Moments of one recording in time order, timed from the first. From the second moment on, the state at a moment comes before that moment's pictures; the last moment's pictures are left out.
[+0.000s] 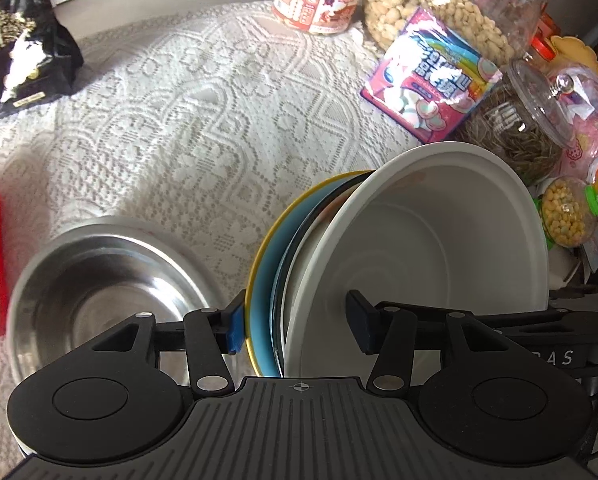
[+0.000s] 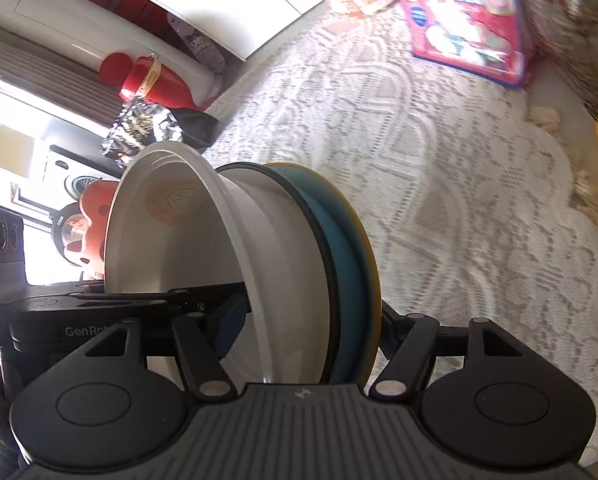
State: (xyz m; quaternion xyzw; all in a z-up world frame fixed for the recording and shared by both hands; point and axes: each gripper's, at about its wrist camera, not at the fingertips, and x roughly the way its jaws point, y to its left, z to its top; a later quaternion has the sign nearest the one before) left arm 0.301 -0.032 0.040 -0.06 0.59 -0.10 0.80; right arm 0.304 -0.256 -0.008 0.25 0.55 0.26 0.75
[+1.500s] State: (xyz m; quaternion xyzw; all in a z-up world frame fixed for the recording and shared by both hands) left arm 0.215 0.170 0.057 -0.14 0.43 -0.03 0.89; right arm 0.288 -0.072 0.038 -0.02 0.38 0.25 0.89
